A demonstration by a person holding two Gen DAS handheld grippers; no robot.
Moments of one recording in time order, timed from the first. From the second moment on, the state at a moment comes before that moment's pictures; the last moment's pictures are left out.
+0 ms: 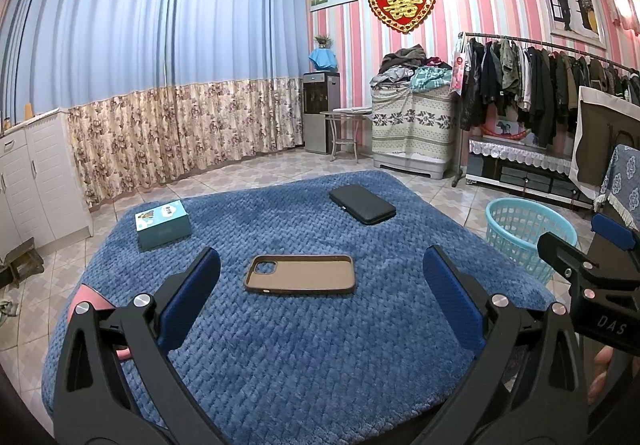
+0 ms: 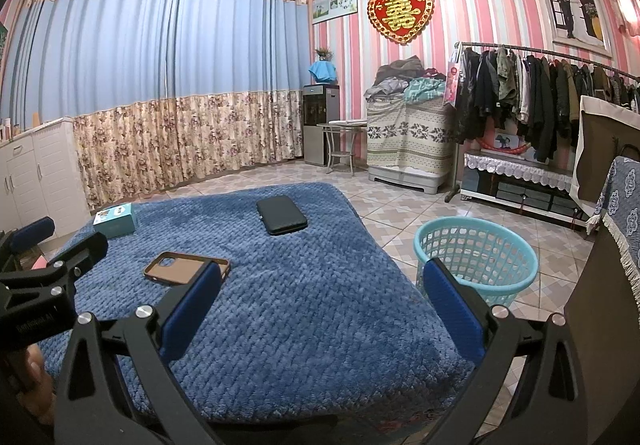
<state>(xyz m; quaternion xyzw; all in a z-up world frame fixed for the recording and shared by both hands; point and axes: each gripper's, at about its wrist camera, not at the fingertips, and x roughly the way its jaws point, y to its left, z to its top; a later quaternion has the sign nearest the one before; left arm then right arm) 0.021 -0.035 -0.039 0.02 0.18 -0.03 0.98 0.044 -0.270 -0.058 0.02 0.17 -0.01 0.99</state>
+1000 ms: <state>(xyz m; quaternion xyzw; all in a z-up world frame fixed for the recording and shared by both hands) 0.021 -0.034 -0.041 0.02 0.17 -0.03 0.98 0.045 -0.272 -0.060 0.02 0.17 -0.01 0.99</state>
